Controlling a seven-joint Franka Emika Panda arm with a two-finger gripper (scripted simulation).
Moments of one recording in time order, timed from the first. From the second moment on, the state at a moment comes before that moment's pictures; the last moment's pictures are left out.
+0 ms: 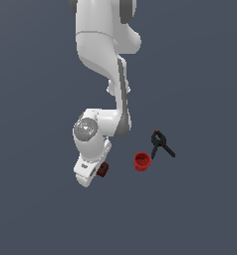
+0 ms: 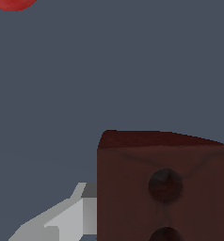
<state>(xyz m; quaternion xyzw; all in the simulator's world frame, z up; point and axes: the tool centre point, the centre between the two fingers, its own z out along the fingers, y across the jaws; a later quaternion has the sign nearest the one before) 0.079 -0.091 0.037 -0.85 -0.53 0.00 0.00</state>
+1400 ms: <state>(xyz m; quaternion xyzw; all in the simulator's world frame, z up) 0.003 0.100 0.252 -0.85 -0.53 0.00 0.00</state>
